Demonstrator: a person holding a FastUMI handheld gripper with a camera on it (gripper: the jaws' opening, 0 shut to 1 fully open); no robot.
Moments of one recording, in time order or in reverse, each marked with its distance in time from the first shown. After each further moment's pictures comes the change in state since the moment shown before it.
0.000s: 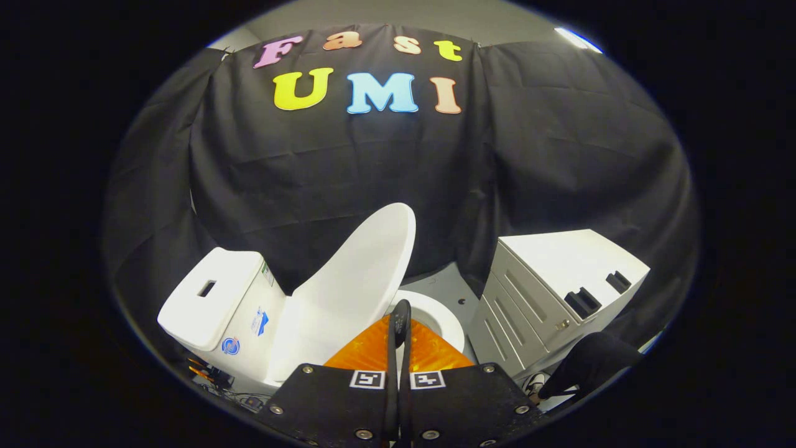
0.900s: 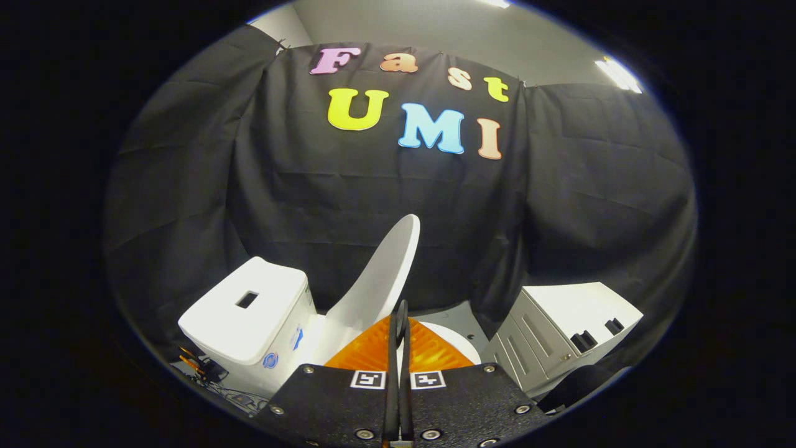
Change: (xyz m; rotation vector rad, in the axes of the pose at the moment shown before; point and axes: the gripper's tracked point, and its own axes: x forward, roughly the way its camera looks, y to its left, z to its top) arm -0.044 0.103 0.051 -0.147 -0.163 0.093
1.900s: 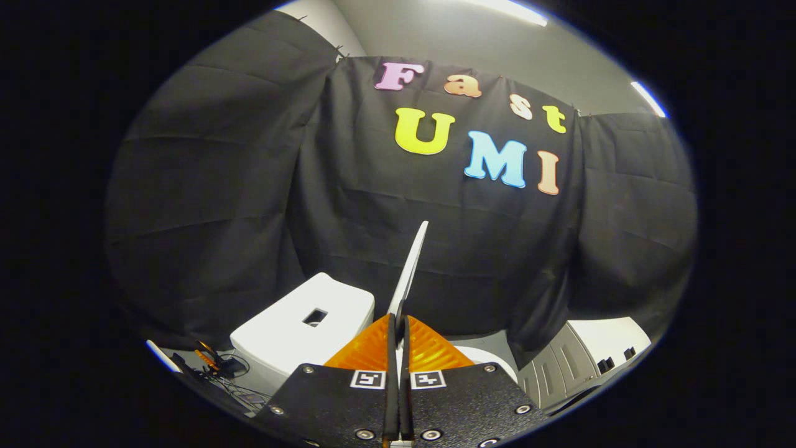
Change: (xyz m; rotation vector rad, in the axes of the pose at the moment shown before) arm -0.017 0.123 0.034 -0.122 -0.102 0.209
